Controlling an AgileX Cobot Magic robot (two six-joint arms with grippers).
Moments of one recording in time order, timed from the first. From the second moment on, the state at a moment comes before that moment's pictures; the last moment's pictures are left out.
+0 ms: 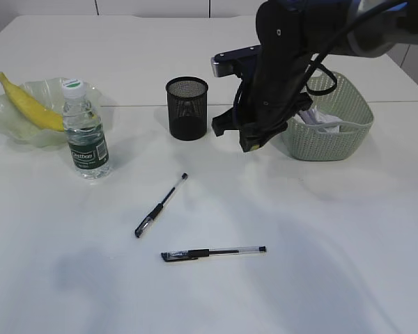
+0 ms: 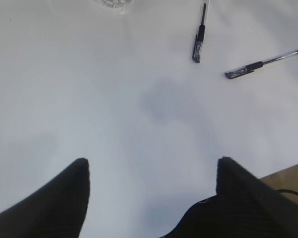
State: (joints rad) left arm -0.24 0.79 -0.84 -0.14 1.08 -0.02; right arm 0.46 2.12 -1.76 -0.10 0.97 0.15
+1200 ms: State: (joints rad) left arm -0.24 0.79 -0.84 -0.14 1.07 -0.02; right arm 0.38 2.28 -2.04 0.15 0.63 -0.14
